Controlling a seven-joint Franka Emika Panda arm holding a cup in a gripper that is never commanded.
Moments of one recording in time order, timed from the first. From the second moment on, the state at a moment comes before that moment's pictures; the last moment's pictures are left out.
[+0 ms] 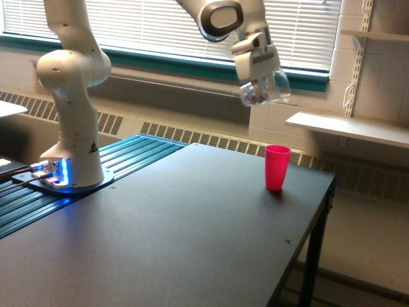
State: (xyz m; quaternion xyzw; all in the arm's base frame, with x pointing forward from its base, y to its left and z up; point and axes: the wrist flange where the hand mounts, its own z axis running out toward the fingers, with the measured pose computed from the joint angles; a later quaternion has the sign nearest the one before) arm 0.447 0.228 0.415 -0.88 0.44 -0.14 0.10
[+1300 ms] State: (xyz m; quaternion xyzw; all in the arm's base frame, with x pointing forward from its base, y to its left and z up) arm 0.447 0.278 0.346 -0.85 0.52 -0.01 0.03
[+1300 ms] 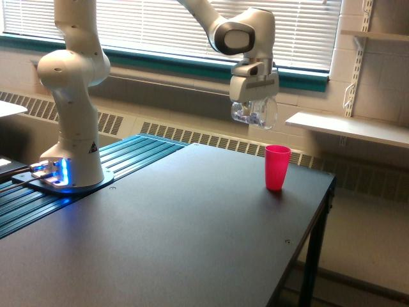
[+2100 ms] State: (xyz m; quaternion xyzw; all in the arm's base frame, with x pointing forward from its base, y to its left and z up) arm 0.476 0.293 0.324 -0.83 0.55 0.03 -0.01
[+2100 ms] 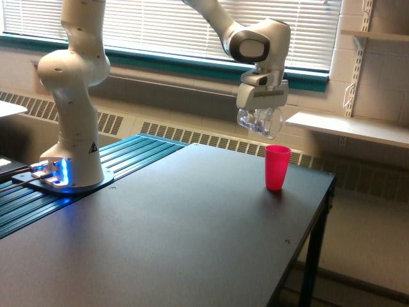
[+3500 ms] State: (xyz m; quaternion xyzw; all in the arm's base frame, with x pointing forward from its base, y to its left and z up) arm 0.498 0.298 0.307 -0.79 0.60 0.13 -0.05
